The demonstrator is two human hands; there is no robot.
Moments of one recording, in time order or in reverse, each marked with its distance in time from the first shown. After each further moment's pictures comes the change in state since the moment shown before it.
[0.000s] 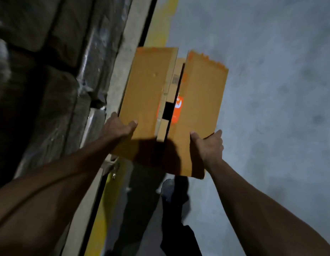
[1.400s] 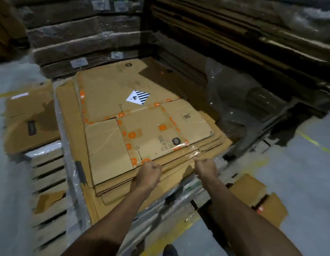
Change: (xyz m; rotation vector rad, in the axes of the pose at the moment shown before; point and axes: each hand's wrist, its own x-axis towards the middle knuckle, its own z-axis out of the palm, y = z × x) left_hand -0.513 -0.357 -0.376 -1.023 0.463 -0.117; right_hand -0.691 -0.164 0.064 -0.124 -0.329 -0.690
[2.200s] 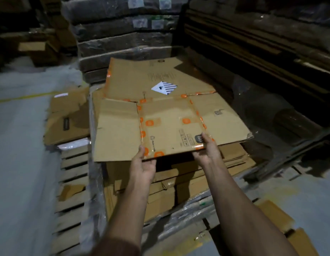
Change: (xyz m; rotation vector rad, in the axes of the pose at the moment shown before) left_hand -0.016 0.047 -0.078 -1.795 0.018 -0.204; right_hand -0.040 -0.122 0.026 1.063 -0.497 0.254
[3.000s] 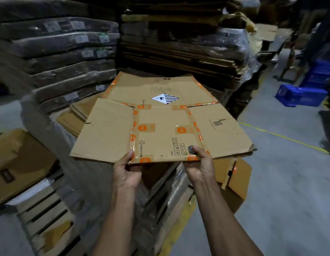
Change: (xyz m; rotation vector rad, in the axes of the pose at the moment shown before) left_hand -0.202 0.206 -0.129 0.331 -0.418 -0.262; right_hand -0.297 0.269 -0.040 0.404 -0.049 -0.625
